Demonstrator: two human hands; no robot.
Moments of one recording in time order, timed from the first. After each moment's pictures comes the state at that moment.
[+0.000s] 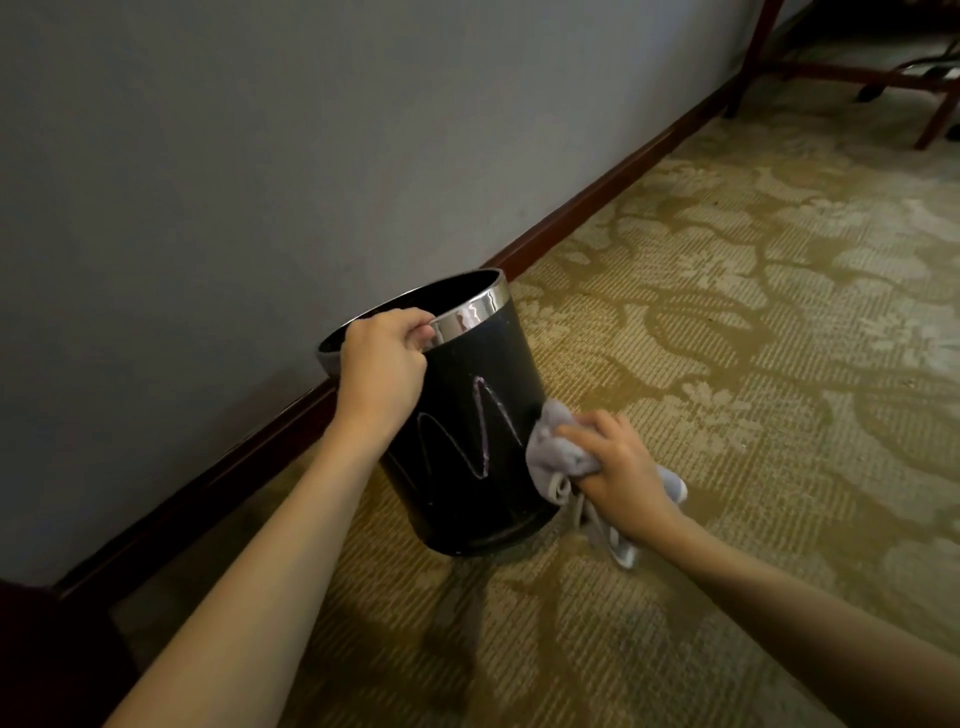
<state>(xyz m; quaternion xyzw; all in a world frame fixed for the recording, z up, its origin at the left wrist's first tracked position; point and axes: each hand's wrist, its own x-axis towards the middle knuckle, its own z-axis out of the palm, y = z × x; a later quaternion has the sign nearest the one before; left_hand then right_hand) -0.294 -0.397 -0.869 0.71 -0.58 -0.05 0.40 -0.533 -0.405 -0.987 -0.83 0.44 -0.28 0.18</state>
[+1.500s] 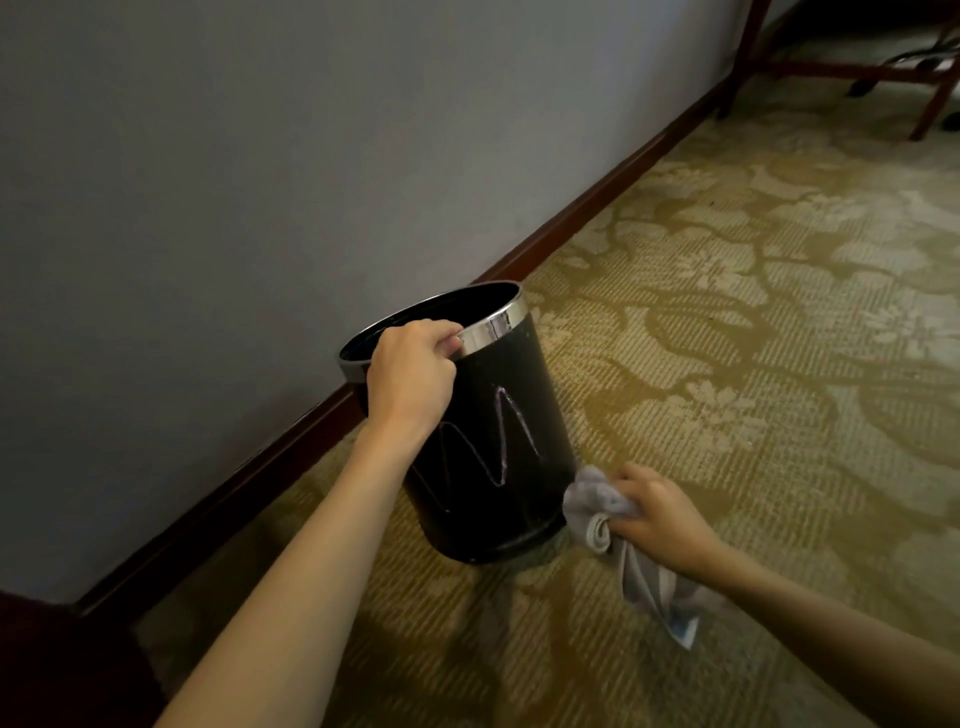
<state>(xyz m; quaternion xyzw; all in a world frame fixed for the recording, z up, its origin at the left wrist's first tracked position) -0.312 -0.402 -0.866 0.71 -0.60 -0.06 0.37 -0.583 -0.393 -1.020 -0.83 0.47 -0.14 0.27</state>
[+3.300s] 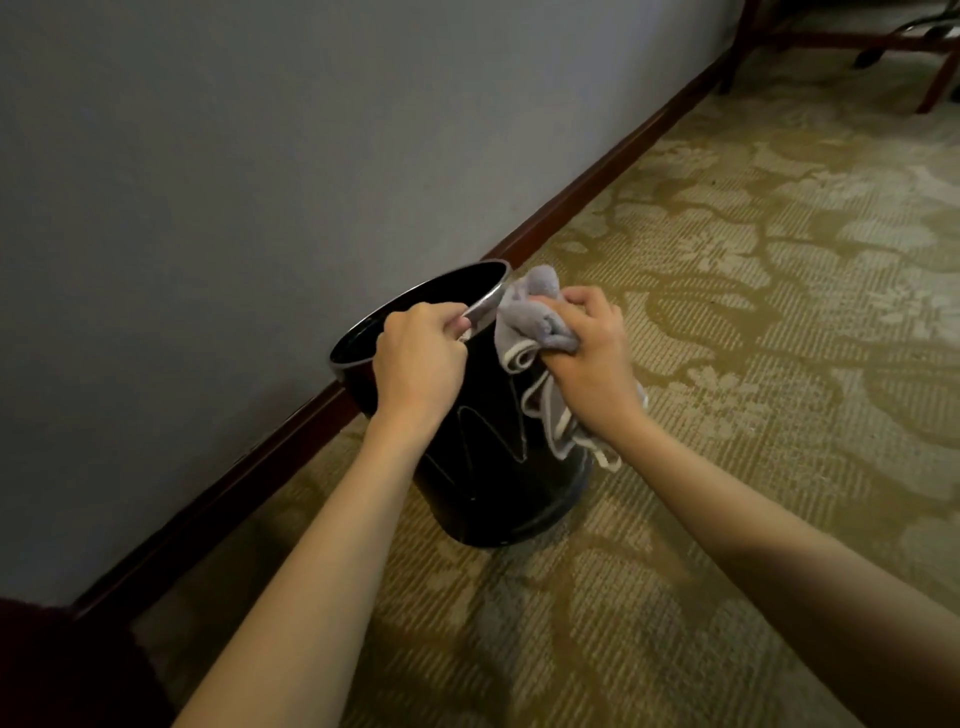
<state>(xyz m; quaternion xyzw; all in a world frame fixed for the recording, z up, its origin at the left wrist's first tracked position) -0.329 -0.409 -0.861 0.73 -0.59 -0.05 0.35 -0.485 -0.452 -0.912 -0.73 0.47 -0.46 0.17</state>
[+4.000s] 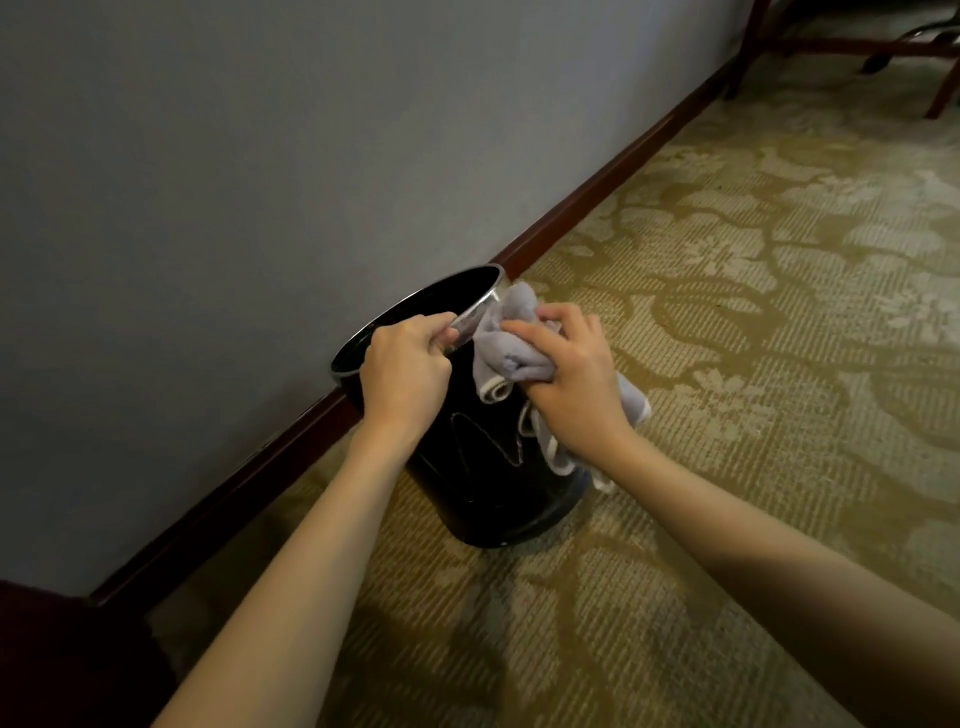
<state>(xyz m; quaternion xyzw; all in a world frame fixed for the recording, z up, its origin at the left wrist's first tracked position) -0.307 -0.400 -0.872 0.70 -0.60 -0.03 0.39 -0.472 -0.428 -0.910 -0.78 0.42 -0.44 0.13</state>
